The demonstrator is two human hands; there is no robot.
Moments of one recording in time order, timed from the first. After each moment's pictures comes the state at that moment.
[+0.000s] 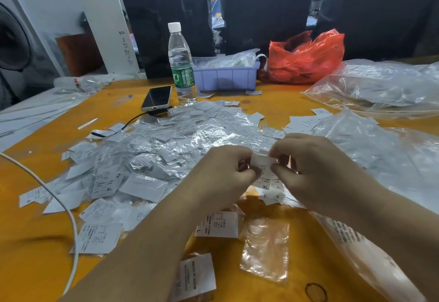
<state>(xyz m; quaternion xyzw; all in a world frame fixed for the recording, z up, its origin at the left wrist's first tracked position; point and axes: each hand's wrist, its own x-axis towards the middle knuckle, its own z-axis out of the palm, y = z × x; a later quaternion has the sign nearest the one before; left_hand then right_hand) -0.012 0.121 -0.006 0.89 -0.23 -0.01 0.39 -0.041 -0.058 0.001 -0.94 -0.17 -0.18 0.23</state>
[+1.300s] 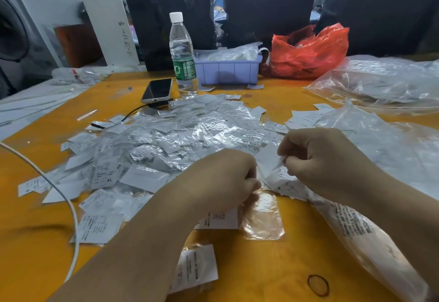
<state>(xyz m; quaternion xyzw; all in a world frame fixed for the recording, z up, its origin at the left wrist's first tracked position) -0.016 0.120 0.001 0.95 -0.25 -0.06 0.14 -0.035 -0.065 -0.002 -0.93 -0.10 -0.13 0.33</state>
